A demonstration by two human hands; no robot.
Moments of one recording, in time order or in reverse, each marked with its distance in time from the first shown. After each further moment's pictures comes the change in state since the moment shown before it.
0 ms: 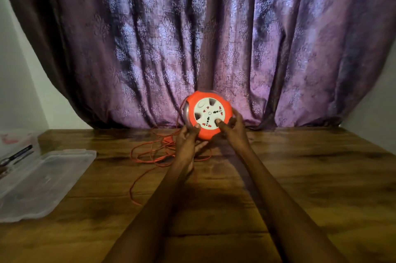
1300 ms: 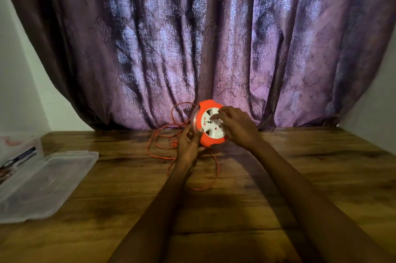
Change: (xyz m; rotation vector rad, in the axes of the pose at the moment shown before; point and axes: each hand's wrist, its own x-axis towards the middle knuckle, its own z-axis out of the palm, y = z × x) left_hand -0.004 0.000 0.000 0.213 0.065 0.114; right_hand 0.019 -0.015 -0.032 -1.192 -0.237 -0.774
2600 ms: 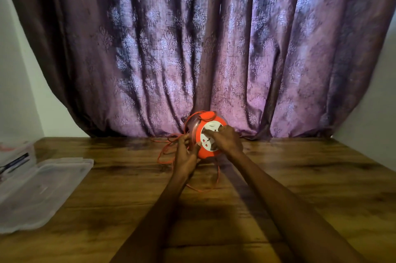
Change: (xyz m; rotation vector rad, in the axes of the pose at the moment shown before) left_hand 0.007 -0.017 -0.004 0.022 0.011 0.056; right_hand 0.029 -0.045 0.007 0.639 -0.176 0.969
